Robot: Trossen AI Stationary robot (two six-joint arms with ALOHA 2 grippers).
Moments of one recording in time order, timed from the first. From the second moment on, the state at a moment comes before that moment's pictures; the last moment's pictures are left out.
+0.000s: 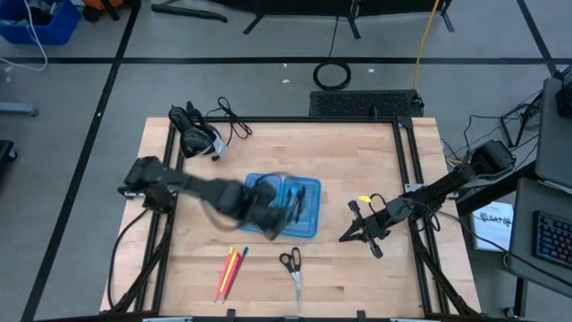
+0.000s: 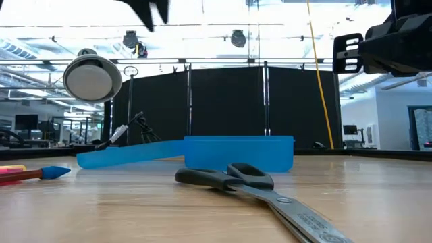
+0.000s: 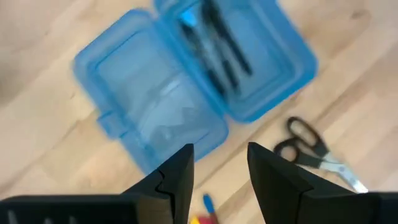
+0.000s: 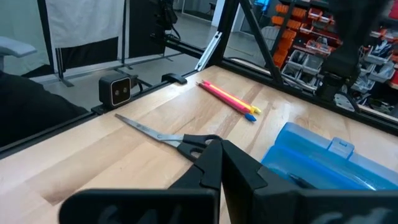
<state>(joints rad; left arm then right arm) -0.32 1.84 1.85 -1.37 -0.28 -1.15 0.43 1.23 0.13 0.96 -0.01 -0.22</state>
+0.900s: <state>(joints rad) -0.54 1.74 1.13 -0.81 -0.03 -1.52 0.43 1.23 0.13 0.94 0.00 -0.19</state>
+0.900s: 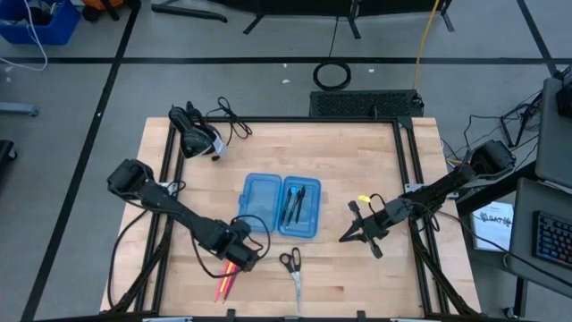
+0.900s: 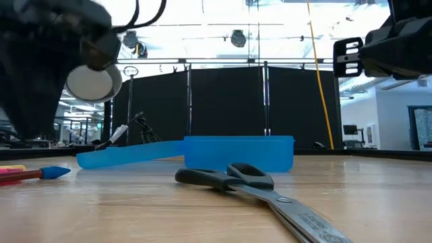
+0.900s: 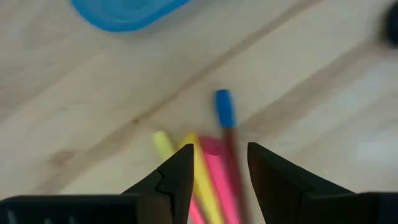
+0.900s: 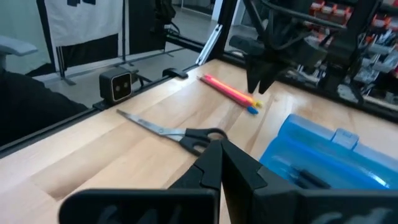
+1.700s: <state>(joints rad) -0.51 1.87 1.14 -0.75 0.03 -1.42 0.43 1.23 0.13 0.96 0.00 -0.25</state>
